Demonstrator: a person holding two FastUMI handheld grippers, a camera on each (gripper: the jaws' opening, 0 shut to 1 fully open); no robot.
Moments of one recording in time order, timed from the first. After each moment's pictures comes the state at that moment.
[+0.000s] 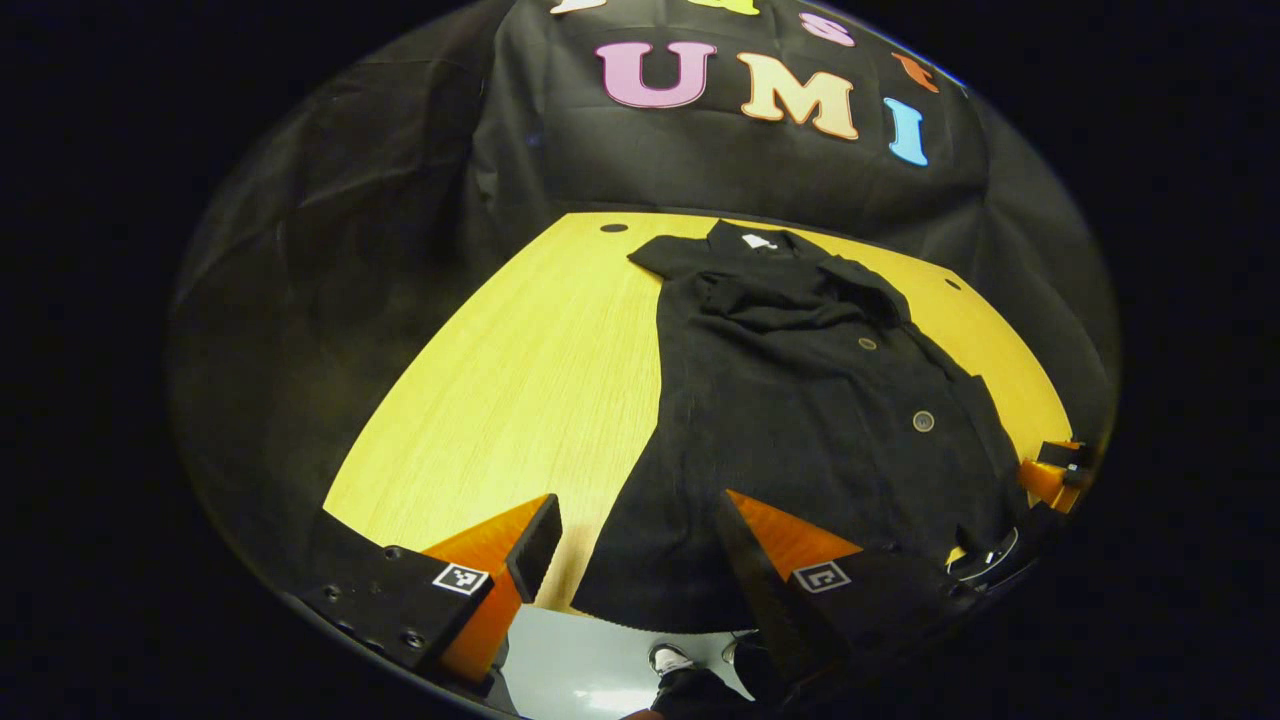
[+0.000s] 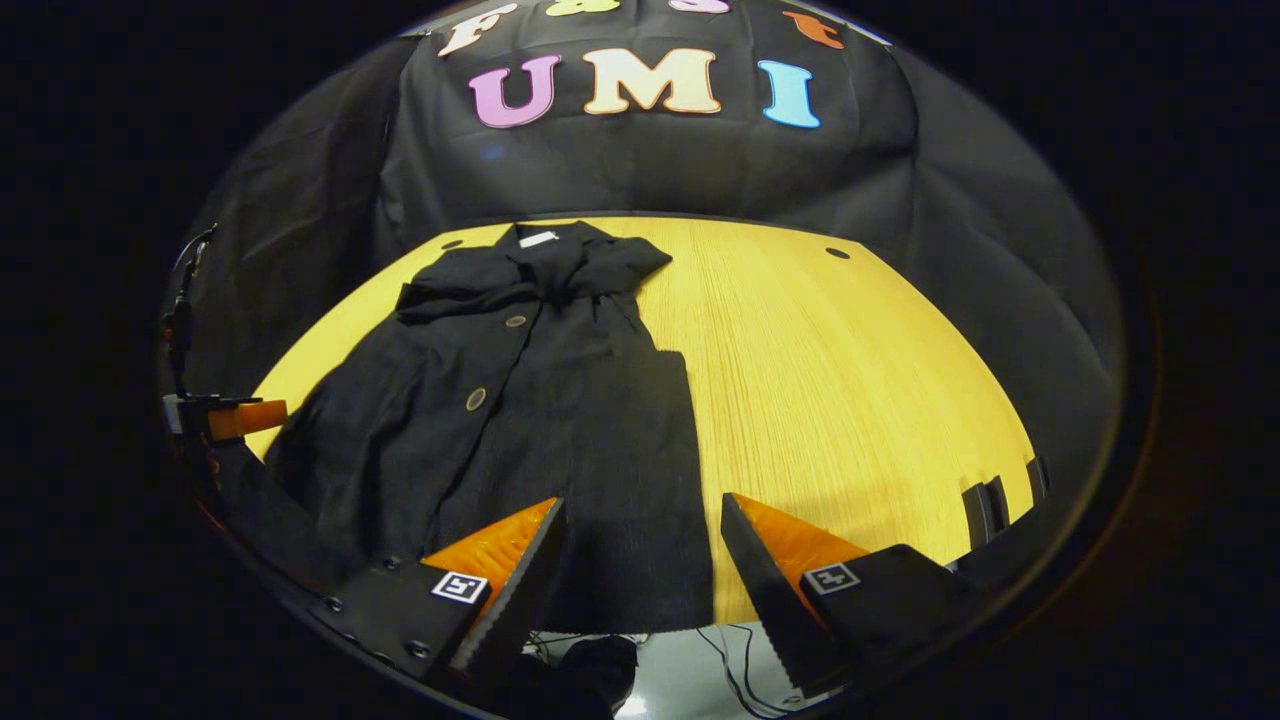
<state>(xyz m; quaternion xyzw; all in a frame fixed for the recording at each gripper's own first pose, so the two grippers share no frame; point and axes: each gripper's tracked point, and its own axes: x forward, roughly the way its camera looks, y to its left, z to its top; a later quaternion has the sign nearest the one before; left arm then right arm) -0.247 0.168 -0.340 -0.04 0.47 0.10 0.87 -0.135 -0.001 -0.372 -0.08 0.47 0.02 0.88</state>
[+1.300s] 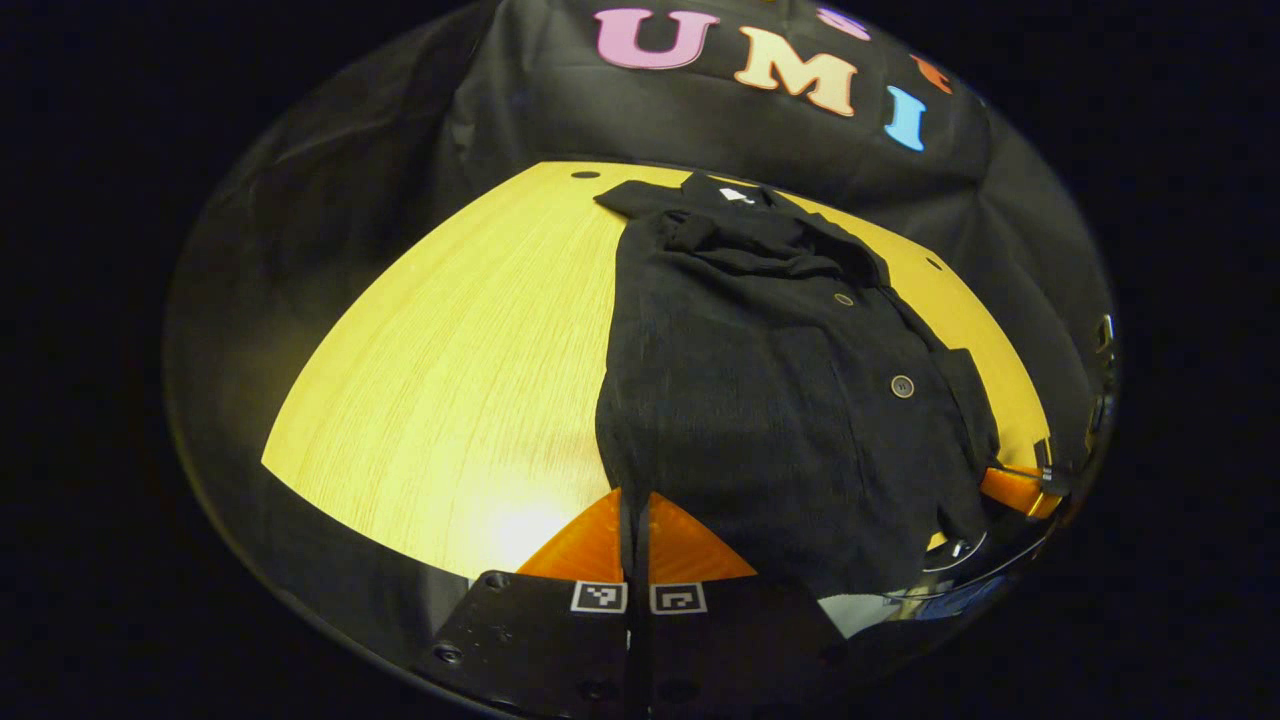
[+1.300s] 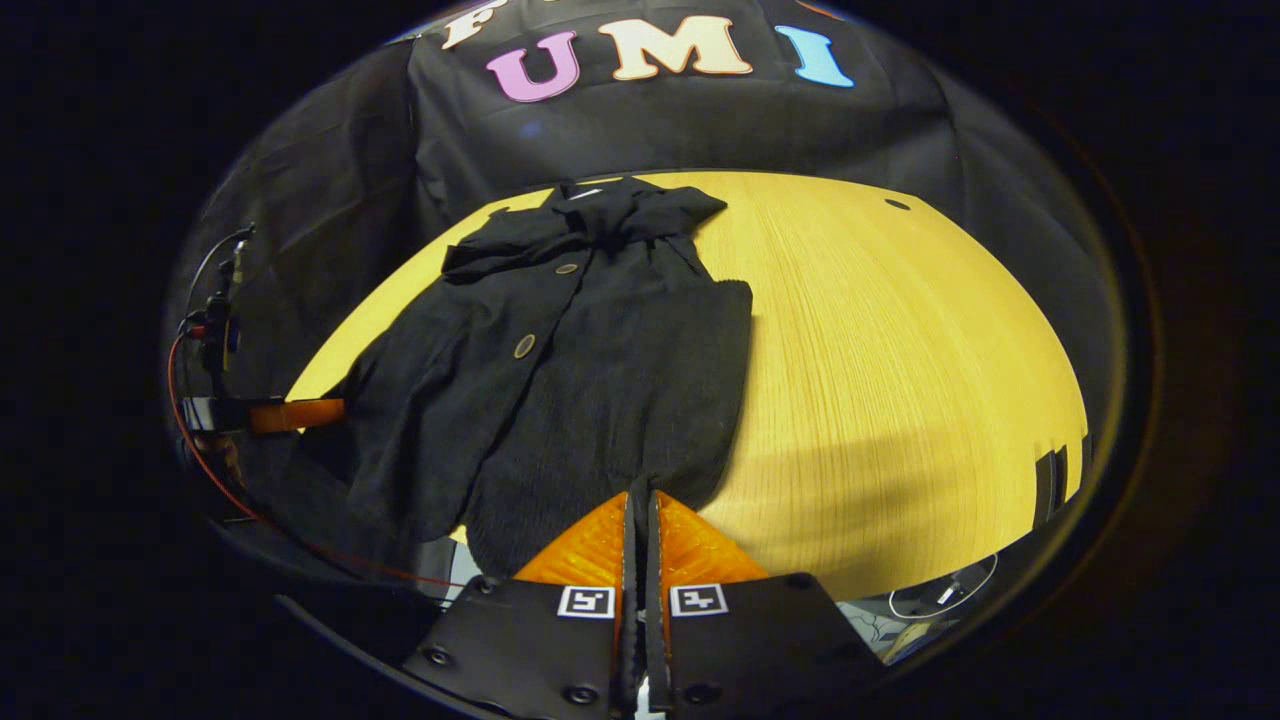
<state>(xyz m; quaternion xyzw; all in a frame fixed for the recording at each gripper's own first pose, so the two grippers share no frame) -0.260 0.134 -0.366 -0.10 0.53 0.08 0.84 -0.146 0.019 -0.395 -0.03 0.51 0.14 0.85</state>
